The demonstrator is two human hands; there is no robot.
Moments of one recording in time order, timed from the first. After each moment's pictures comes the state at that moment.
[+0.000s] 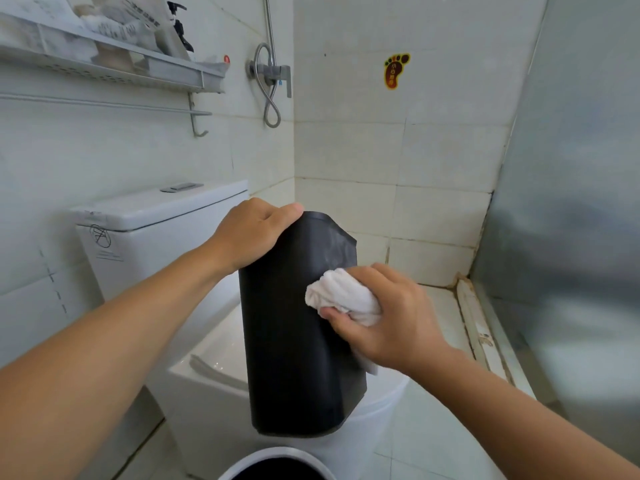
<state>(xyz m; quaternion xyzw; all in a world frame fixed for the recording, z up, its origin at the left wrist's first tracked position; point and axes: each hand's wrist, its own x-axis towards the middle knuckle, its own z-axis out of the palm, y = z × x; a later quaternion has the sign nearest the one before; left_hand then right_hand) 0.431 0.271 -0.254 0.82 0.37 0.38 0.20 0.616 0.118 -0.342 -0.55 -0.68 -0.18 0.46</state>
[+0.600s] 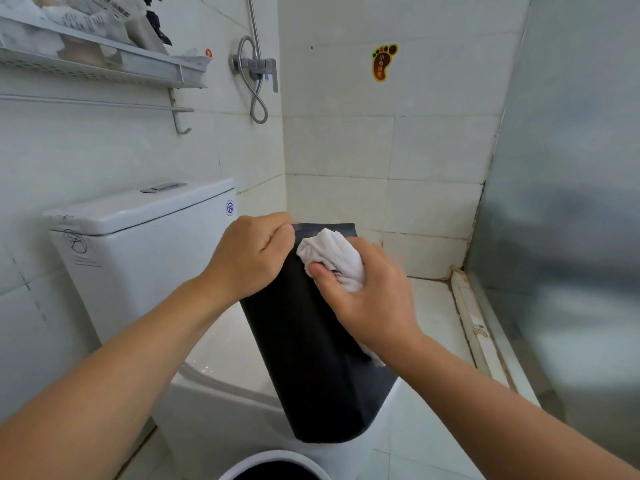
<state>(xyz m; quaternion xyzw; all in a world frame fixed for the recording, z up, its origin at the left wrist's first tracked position) 0.444 0.256 -0.284 0.86 0.24 0.45 0.09 0.603 0.137 -0.330 -0.61 -0.57 -0.10 0.54</state>
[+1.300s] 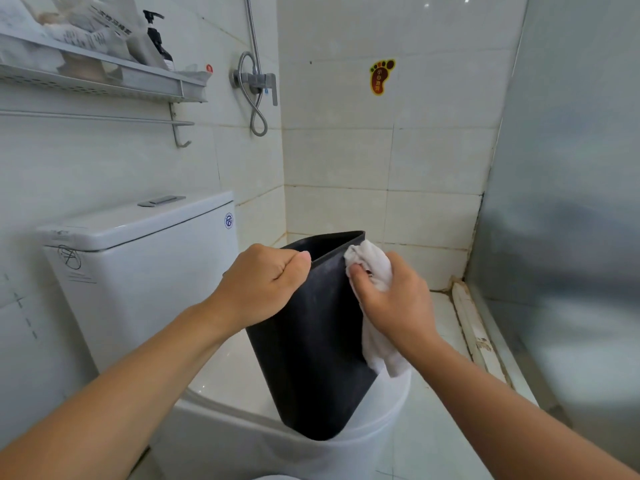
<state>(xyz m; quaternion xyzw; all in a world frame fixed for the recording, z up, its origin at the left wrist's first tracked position) 0.451 0.247 -0.295 0.87 0.24 0.40 0.15 0.650 0.163 -0.340 -0.72 -0.46 -0.05 0.51</state>
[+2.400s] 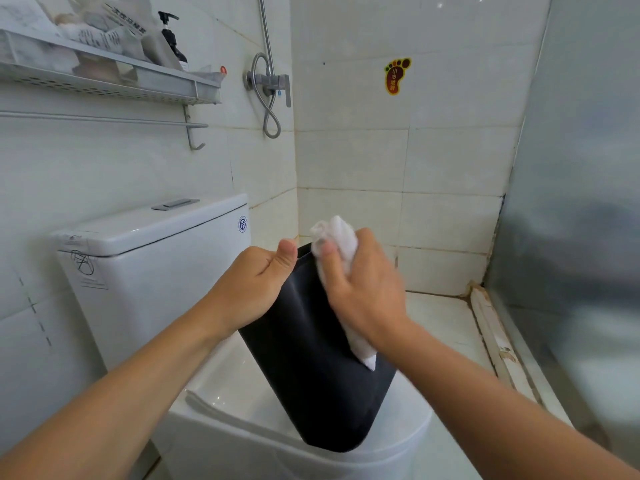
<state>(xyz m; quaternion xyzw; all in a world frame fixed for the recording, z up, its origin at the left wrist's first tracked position) 0.430 0.270 -0.292 0.83 0.32 0.38 0.26 0.600 0.207 -0.318 -0.67 -0.55 -0.10 0.49</state>
